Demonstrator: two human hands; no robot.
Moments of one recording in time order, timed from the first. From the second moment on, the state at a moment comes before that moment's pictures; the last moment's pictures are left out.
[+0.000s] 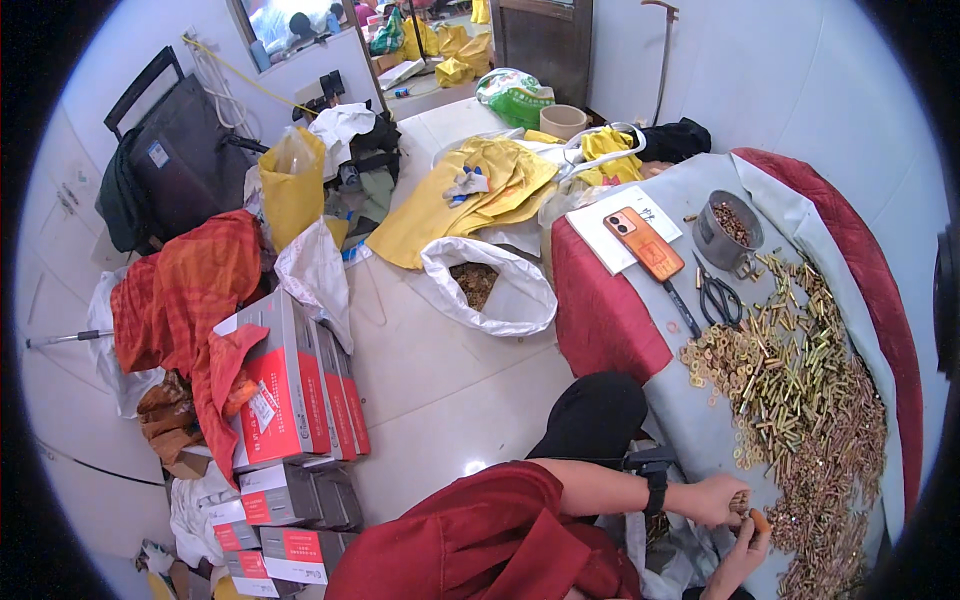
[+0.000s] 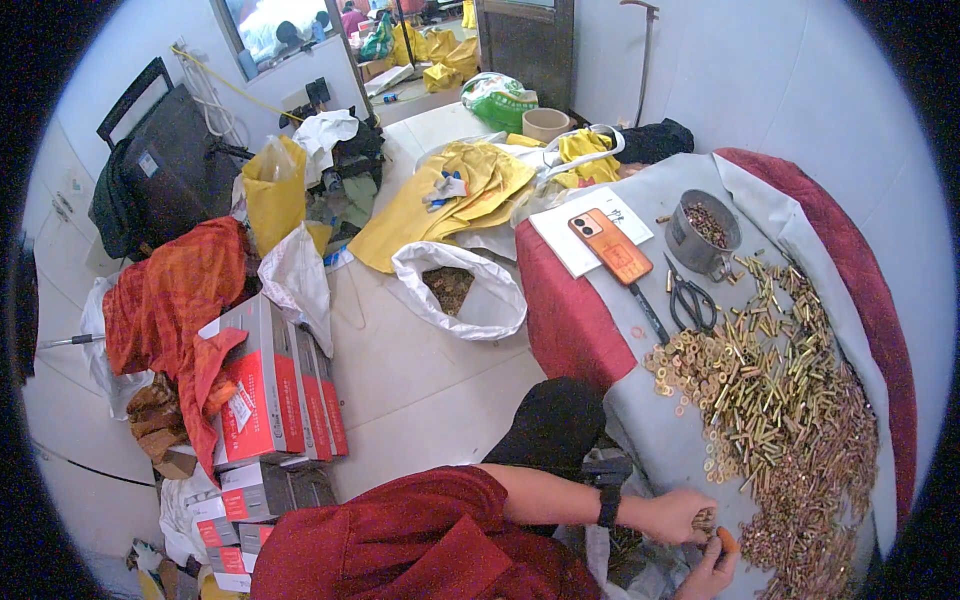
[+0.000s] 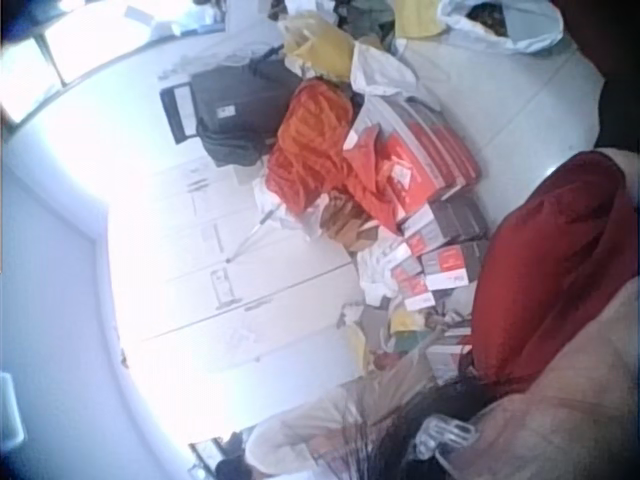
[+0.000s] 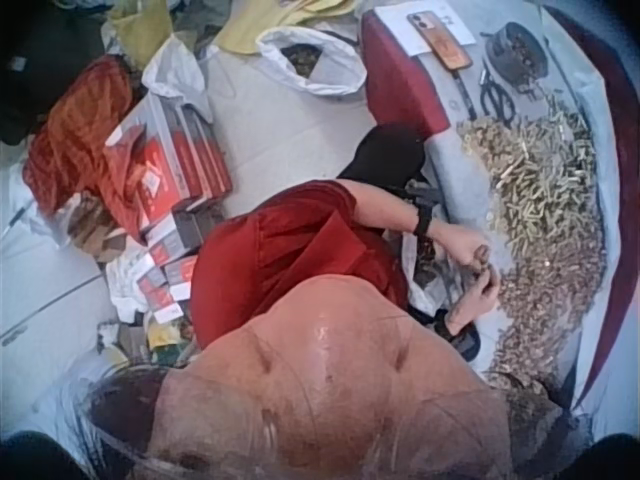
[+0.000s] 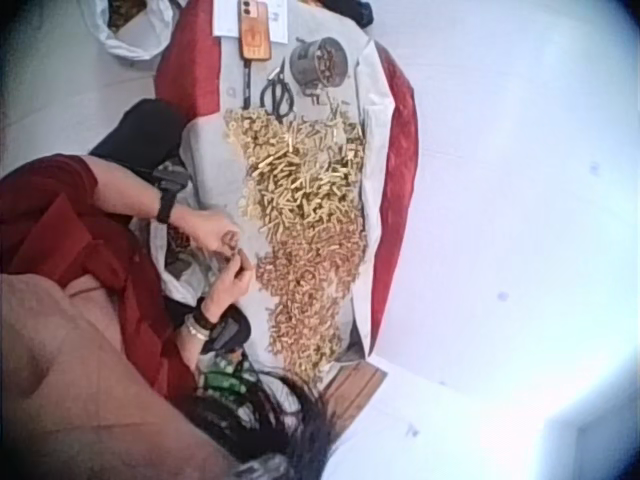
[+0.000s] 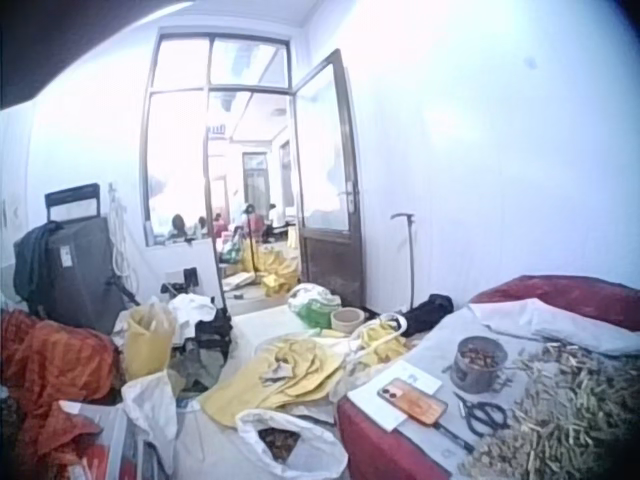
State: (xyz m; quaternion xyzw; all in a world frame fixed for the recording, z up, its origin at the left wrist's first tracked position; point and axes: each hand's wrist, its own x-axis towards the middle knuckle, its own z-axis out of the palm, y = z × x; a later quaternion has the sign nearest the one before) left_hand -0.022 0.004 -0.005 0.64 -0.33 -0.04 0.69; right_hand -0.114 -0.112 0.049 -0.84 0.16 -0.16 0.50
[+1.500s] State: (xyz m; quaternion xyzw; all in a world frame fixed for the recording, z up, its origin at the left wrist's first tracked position) left_hand 0.007 0.012 -0.003 0.48 -0.29 -0.41 0.72; right_hand -0.107 -0.073 0.078 -0.95 0.01 0.00 0.33
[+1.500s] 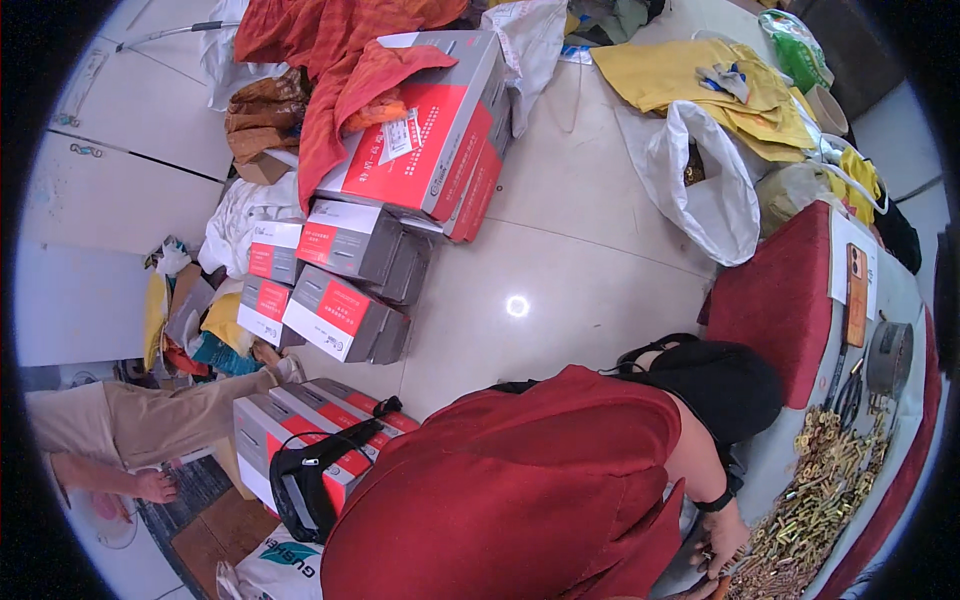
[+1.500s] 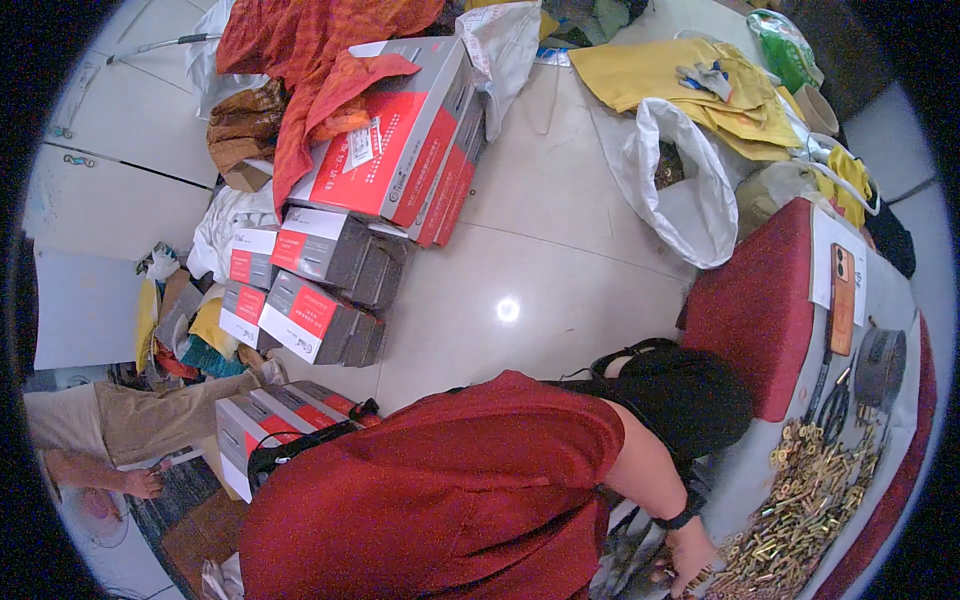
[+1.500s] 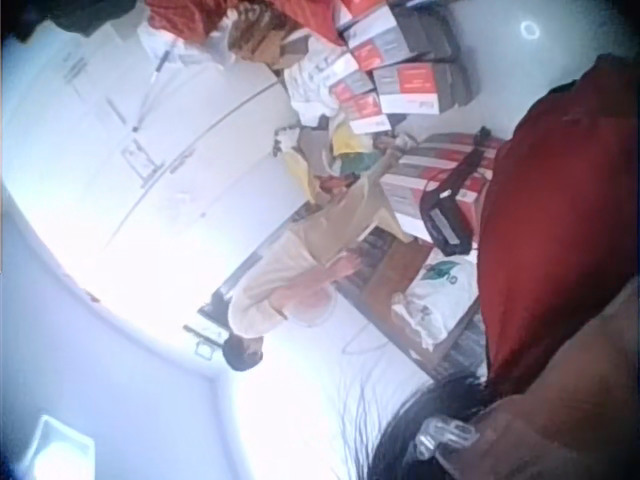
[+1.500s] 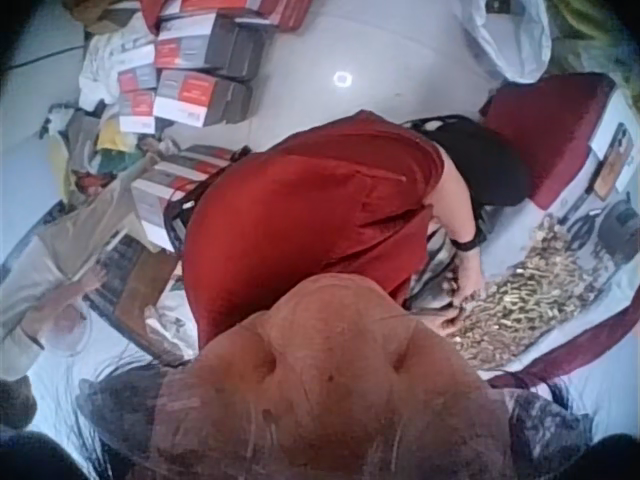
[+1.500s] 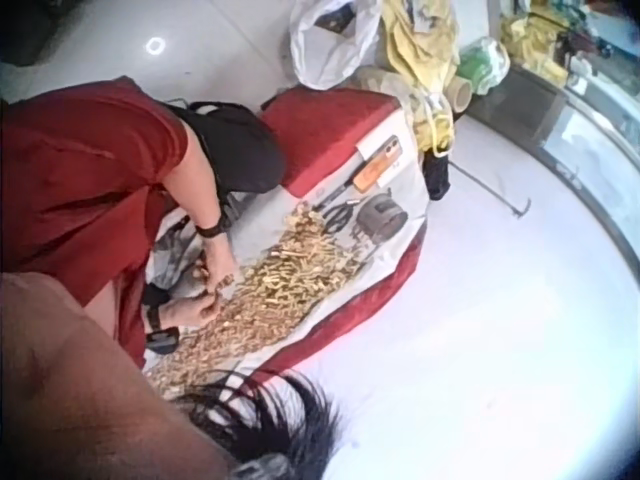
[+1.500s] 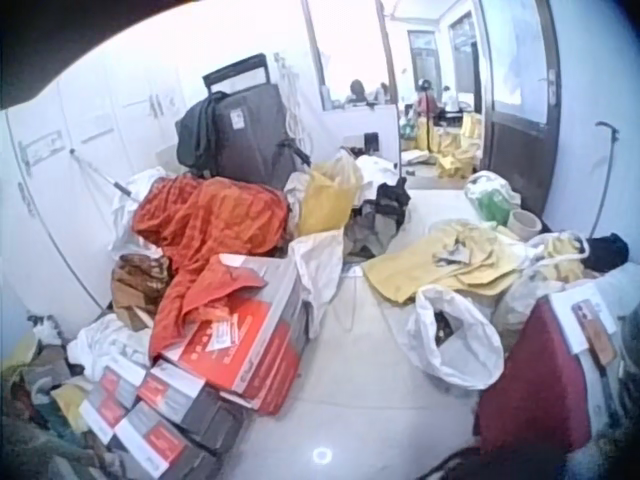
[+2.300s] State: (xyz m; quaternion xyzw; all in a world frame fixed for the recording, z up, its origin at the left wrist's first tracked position) left_hand -0.027 0.035 0.040 0.49 -0.24 -0.54 0.64; right_hand -0.146 -0.102 0.069 -0.87 0.10 -0.16 0.45
